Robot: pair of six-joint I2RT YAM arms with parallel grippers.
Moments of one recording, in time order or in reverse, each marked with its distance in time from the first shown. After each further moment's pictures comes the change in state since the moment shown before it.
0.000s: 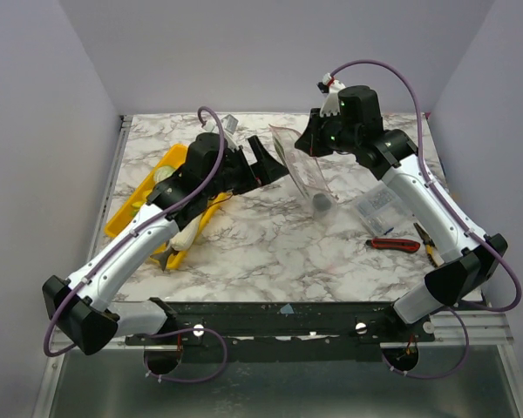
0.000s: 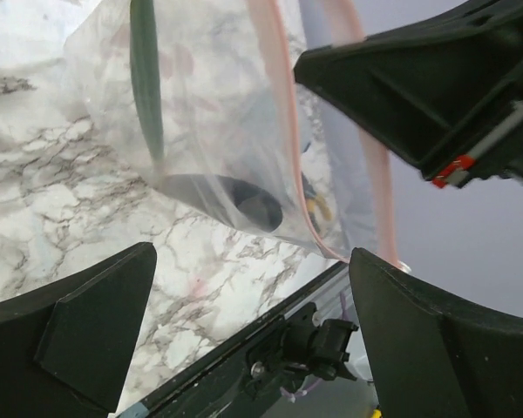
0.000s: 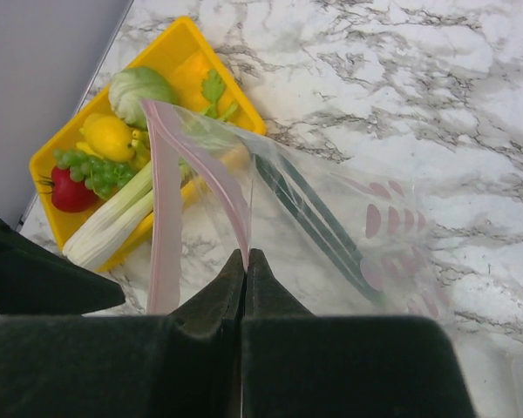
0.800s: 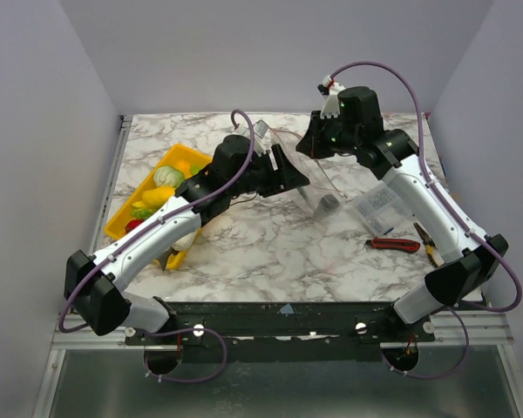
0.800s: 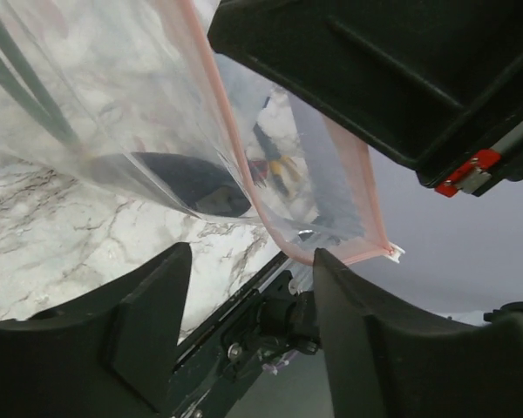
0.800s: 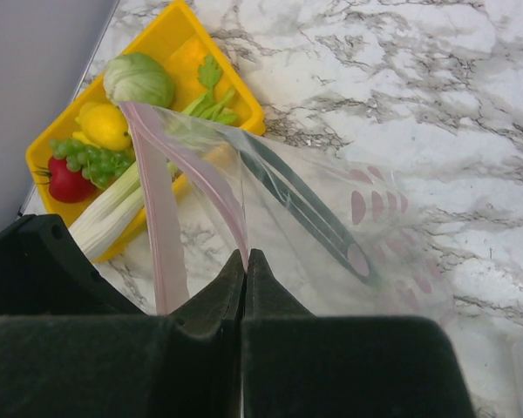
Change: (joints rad) left arm -0.089 0.144 -0.017 0.143 0.106 -0.025; right arm 0.000 0.000 0.006 -0.034 -0.001 0.007
